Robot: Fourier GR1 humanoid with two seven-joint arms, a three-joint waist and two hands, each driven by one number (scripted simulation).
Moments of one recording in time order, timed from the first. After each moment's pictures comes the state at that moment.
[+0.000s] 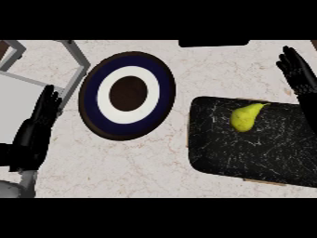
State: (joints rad) left arm -0.09 0.51 -0.29 -1.54 0.40 0.37 -0.15; right arm -0.26 -0.55 0.11 -1.63 -0.21 -0.01 -0.06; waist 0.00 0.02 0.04
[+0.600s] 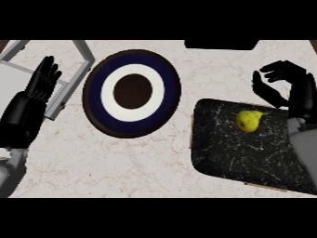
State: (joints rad) left arm -0.26 0.59 -0.29 -1.58 0.37 0.30 -0.07; right arm -0.43 -0.42 0.12 -1.27 0.20 -0.52 0.19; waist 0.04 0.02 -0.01
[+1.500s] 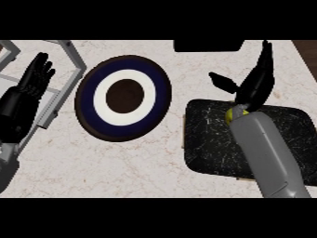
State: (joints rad) left arm -0.27 0.60 -0.24 -1.57 0.38 0.26 0.01; right arm -0.63 -0.11 0.06 -1.03 0.78 -0.95 0.51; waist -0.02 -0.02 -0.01
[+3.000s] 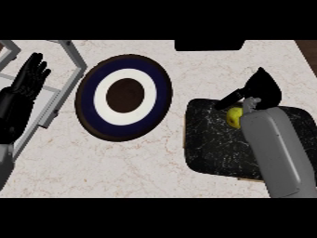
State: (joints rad) left arm -0.25 0.59 -0.18 -1.57 0.36 0.20 0.00; right arm -0.62 -0.13 0.02 -1.22 0.86 0.00 1.22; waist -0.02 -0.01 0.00
